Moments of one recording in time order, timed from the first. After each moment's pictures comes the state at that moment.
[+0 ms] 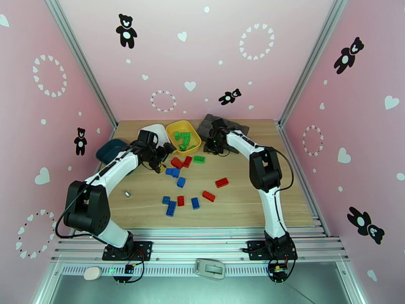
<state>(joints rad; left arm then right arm) -0.23 1.57 1.17 -0.56 0.42 -1.09 0.41 2.30 1.94 -0.80 -0.36 0.52</state>
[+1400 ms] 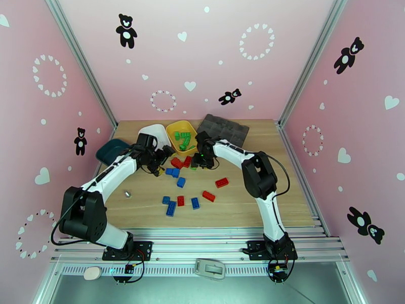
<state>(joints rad) -0.24 1.51 1.11 -0.56 0.38 -1.09 0.65 2.21 1.80 -0.87 -0.22 0.54</state>
